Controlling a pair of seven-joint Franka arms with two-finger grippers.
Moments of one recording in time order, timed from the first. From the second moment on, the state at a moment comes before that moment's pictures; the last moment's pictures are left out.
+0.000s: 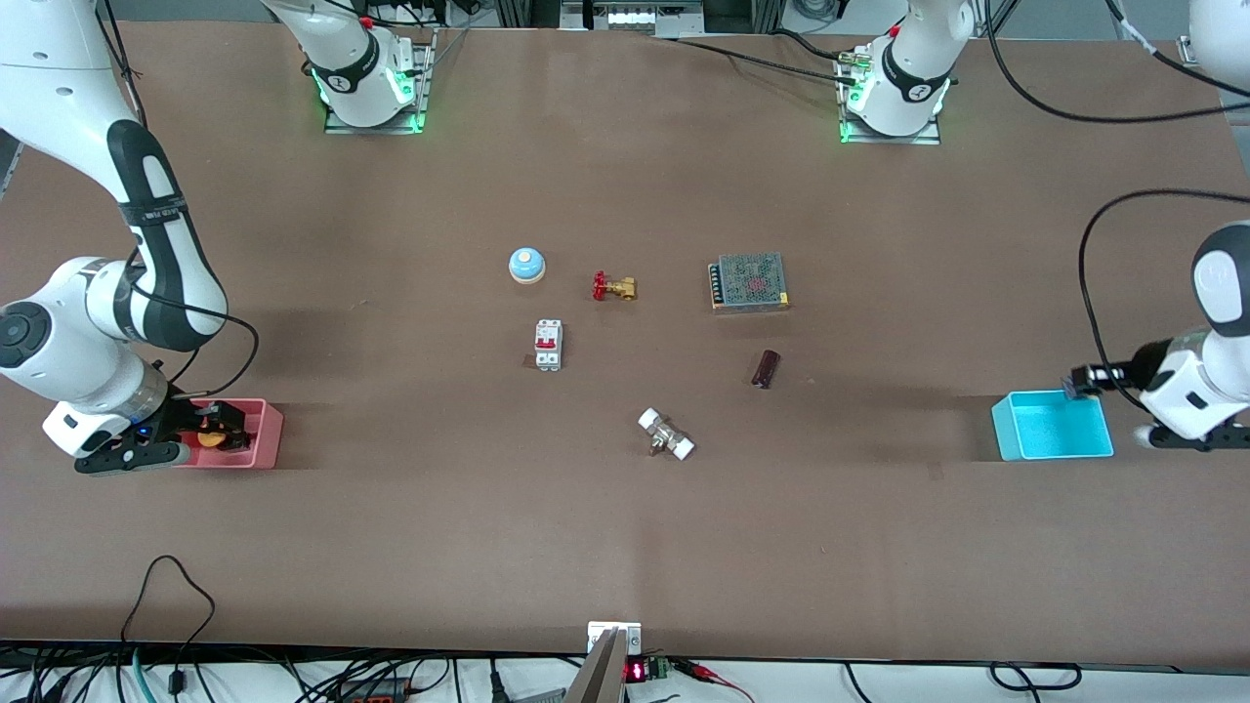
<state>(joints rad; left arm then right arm) 0.23 0.44 -0.08 -1.56 0.05 1.77 0.15 -0.17 0.63 0.02 -1.71 -0.06 2.51 -0.29</state>
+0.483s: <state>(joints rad) 0.22 0.42 -0.30 -1.72 0.05 1.79 -0.09 -0.17 0.66 0.02 -1.71 -0.06 2.54 -0.29</state>
